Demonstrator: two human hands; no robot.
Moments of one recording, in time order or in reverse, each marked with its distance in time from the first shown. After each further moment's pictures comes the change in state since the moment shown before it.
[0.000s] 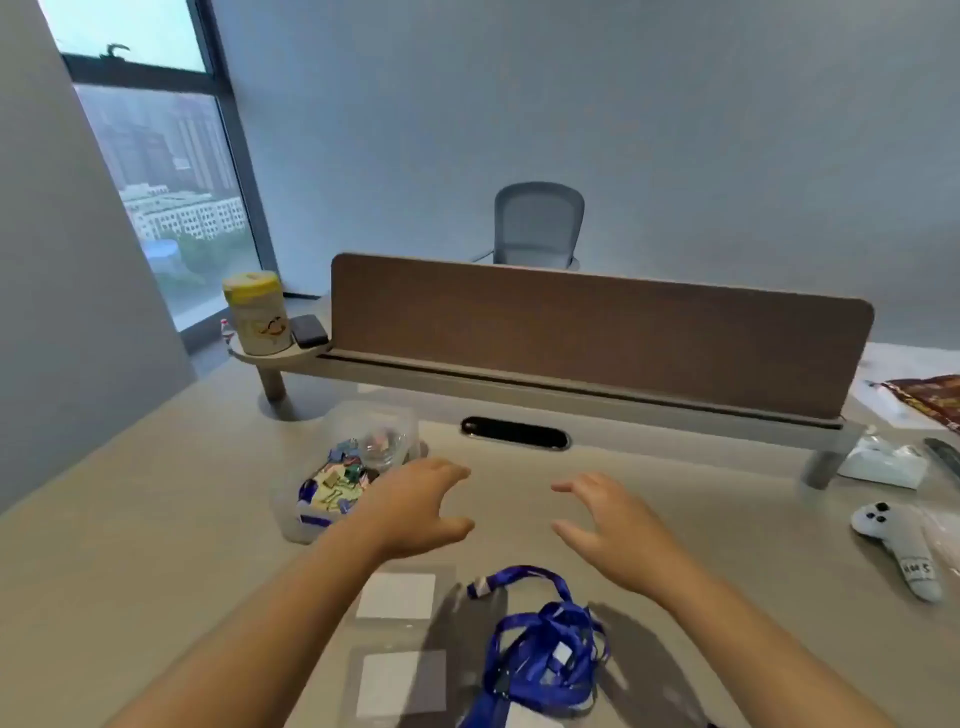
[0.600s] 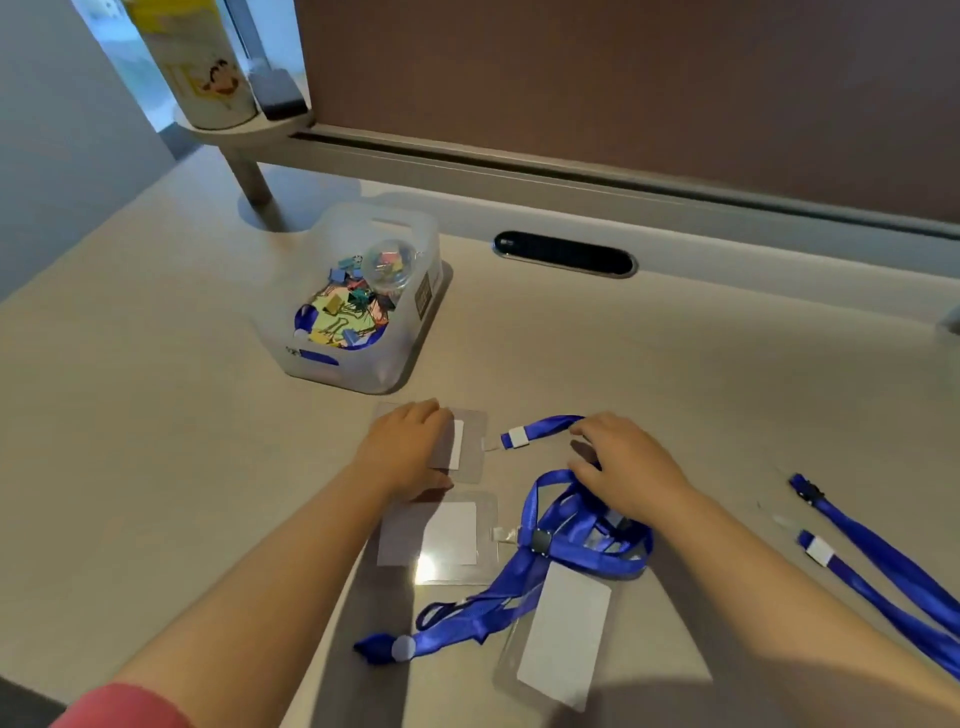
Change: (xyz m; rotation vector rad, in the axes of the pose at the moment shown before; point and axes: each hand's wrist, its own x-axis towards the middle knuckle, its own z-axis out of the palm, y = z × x) left_hand 0.018 -0.081 0.145 0.111 -0.278 -0.204; right_hand 0.055 0.047 0.127 -0.121 -0.291 0.123
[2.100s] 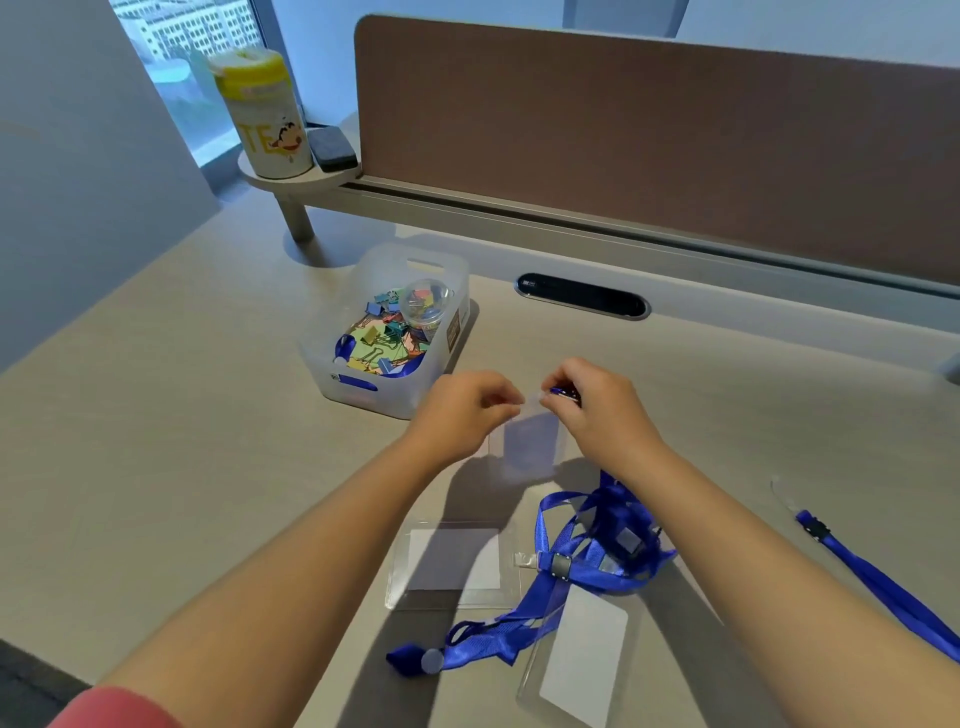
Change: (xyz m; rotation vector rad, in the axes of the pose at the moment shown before) left_hand -0.022 0.032 -0.080 -0.667 0.321 0.087; right_hand 0.002 -0.066 -0.055 0.373 0.369 -0.222
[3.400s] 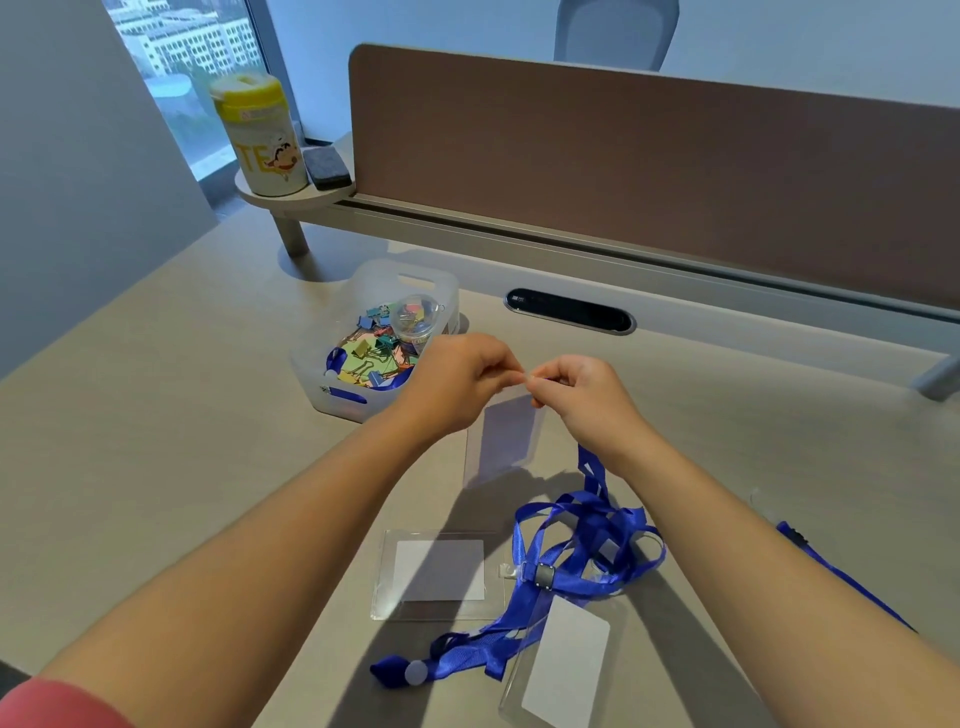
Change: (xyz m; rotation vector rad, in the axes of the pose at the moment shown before) left_hand 0.008 0.034 -0.026 0.134 0.153 0.277; right_hand 0.002 -0.019 -0.021 0.477 -0.034 0.185
